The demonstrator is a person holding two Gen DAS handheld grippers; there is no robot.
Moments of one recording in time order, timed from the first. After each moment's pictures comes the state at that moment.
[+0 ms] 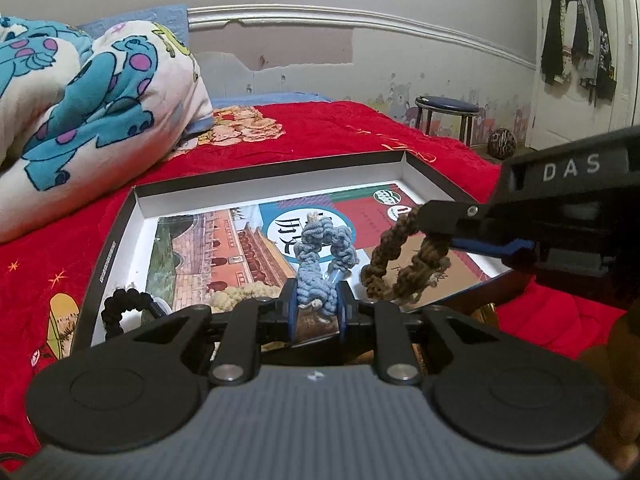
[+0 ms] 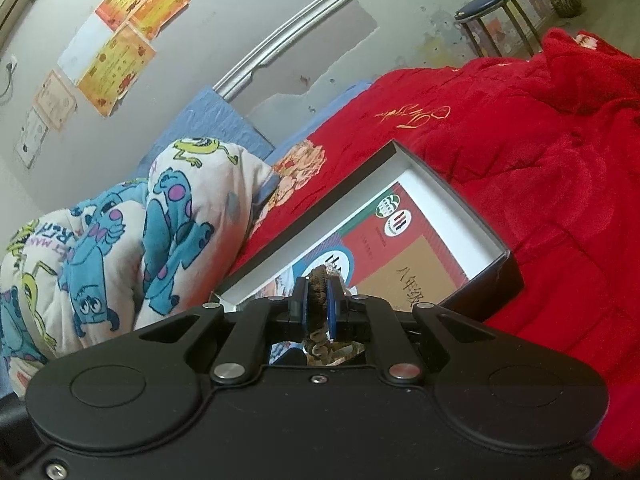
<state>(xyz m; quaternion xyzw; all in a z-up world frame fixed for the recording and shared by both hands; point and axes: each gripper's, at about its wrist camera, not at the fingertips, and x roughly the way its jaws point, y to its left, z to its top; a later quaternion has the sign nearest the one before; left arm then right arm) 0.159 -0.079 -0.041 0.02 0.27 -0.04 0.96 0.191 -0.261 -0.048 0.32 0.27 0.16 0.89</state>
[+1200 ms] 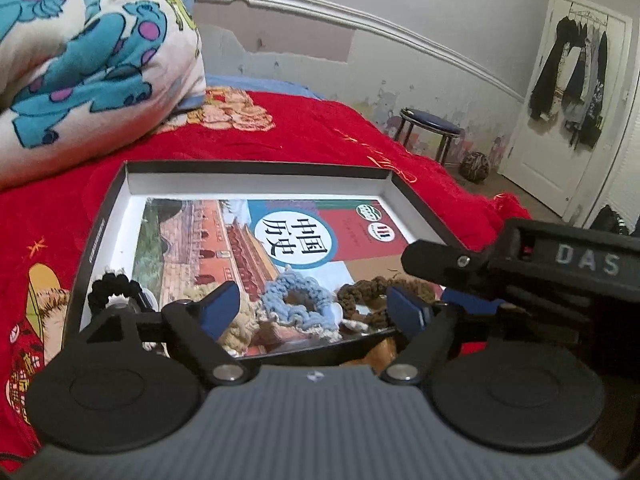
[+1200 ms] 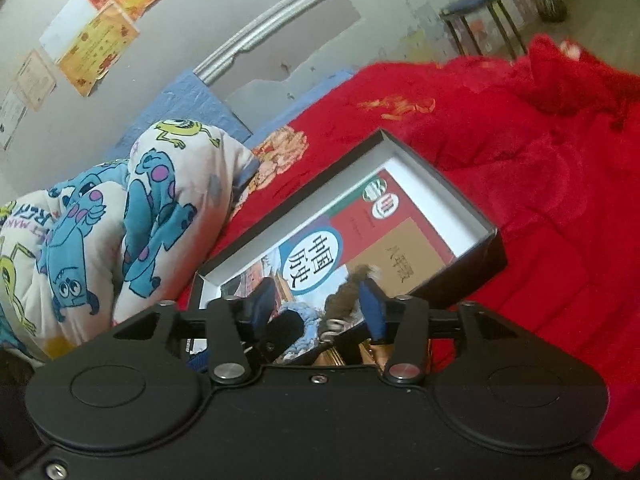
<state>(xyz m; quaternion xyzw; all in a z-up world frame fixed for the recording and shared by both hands) 0.162 -0.052 -0.021 -0.08 0.30 -0.08 0.95 0.170 -0.247 -0.031 0.29 0.29 0.12 0.90</state>
